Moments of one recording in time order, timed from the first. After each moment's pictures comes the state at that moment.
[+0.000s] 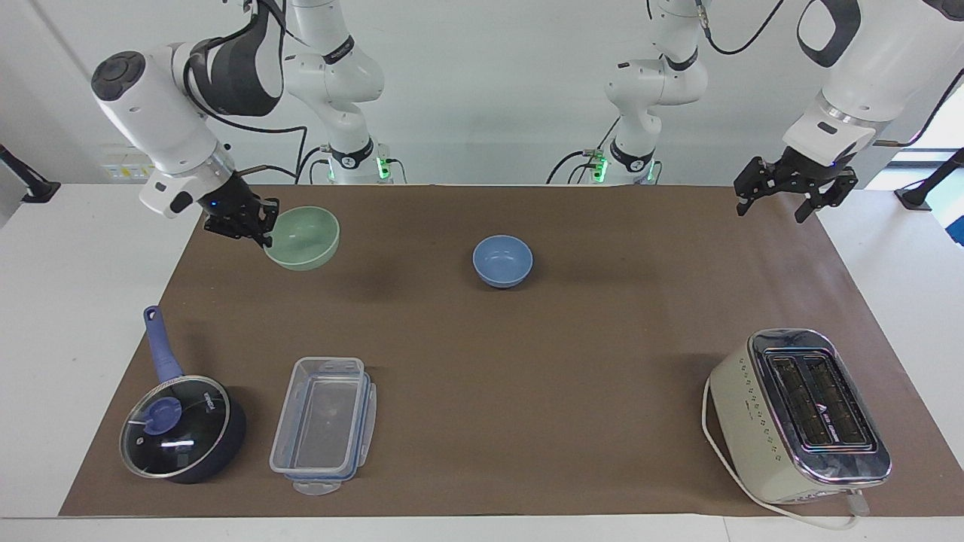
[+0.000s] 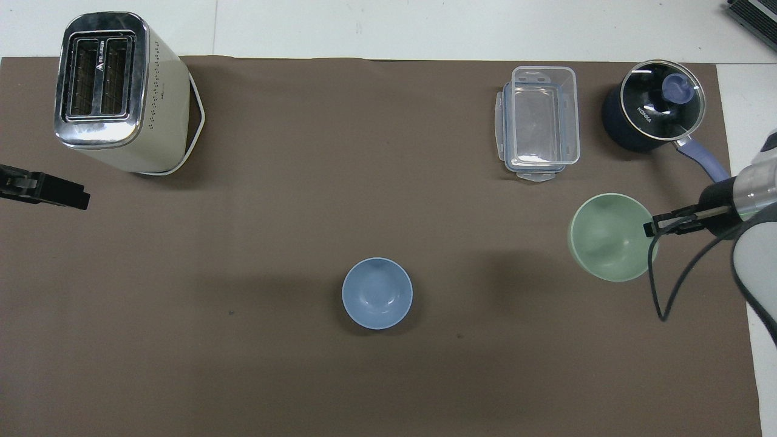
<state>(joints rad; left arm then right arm) -0.03 0.01 0.00 -1.56 -0.01 1.57 0.18 -0.07 -0.04 0.02 -1.88 0.12 1.77 -0.22</state>
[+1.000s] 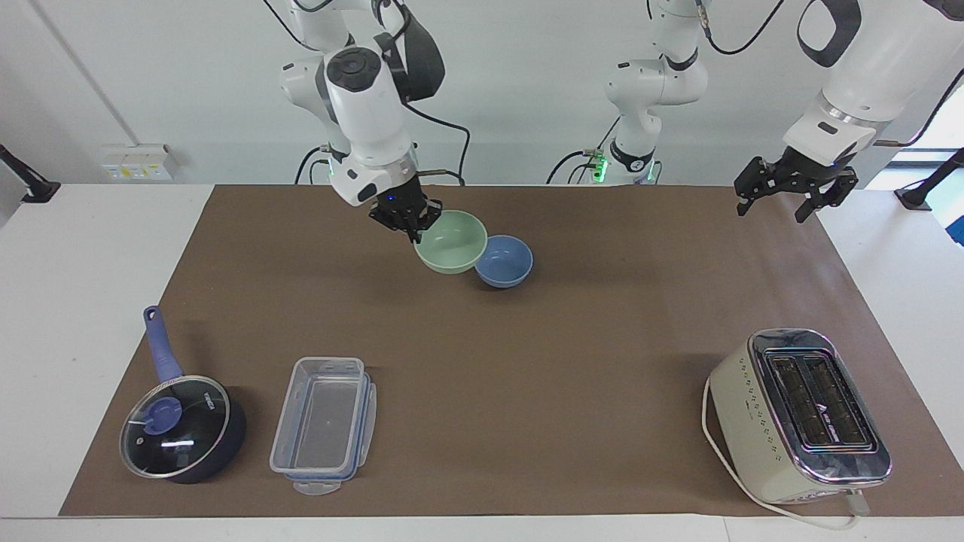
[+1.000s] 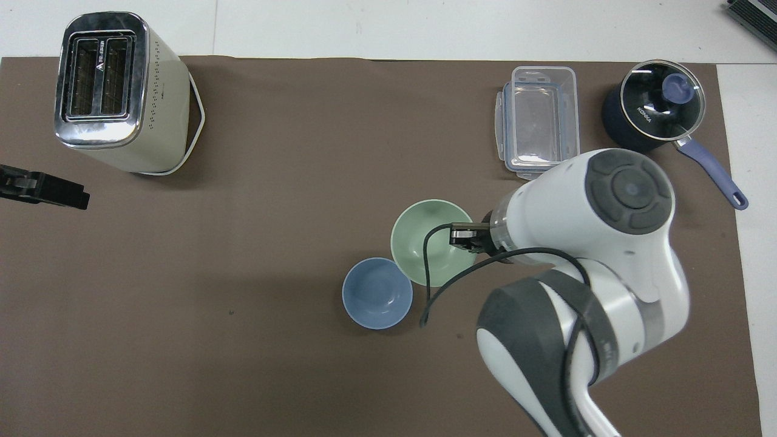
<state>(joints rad) -0.03 0.01 0.00 -1.56 -0.01 1.57 0.18 0.38 0.03 0.05 -1.87 0.13 1.93 0.51</state>
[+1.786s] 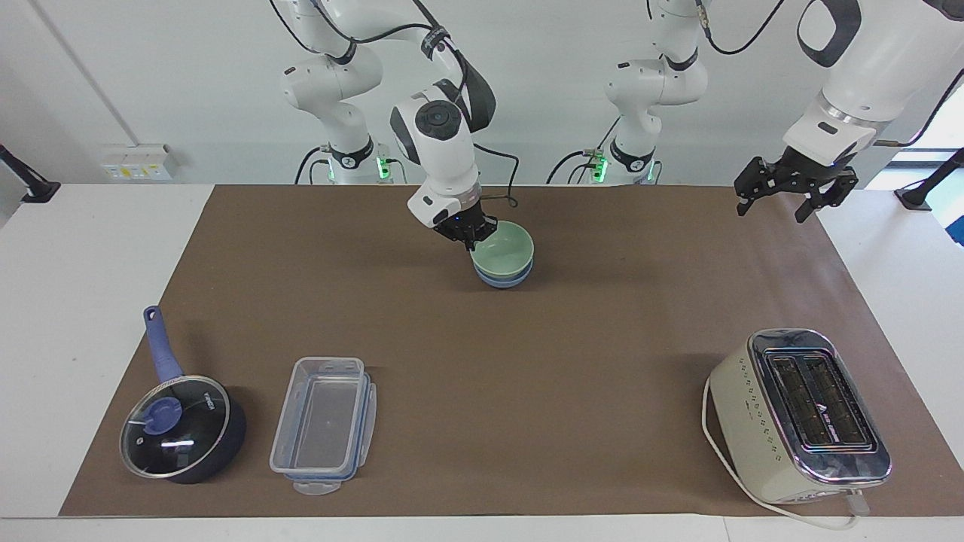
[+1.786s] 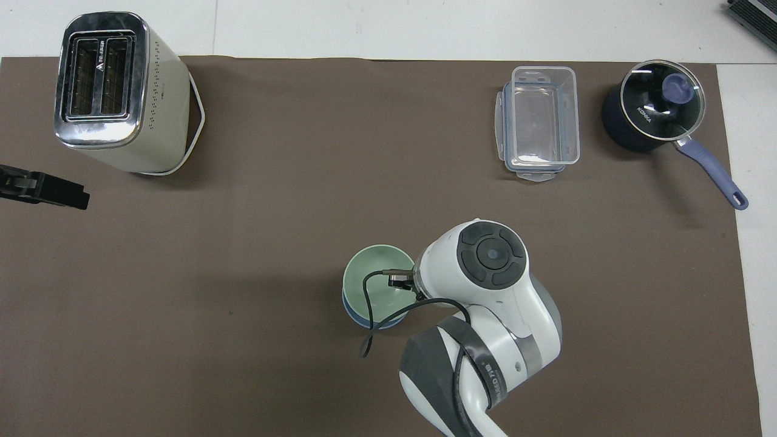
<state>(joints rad) -0.03 0.01 0.00 -1.56 -0.01 1.57 0.18 0.52 0.09 0.06 -2.06 0.17 2.13 0.60</state>
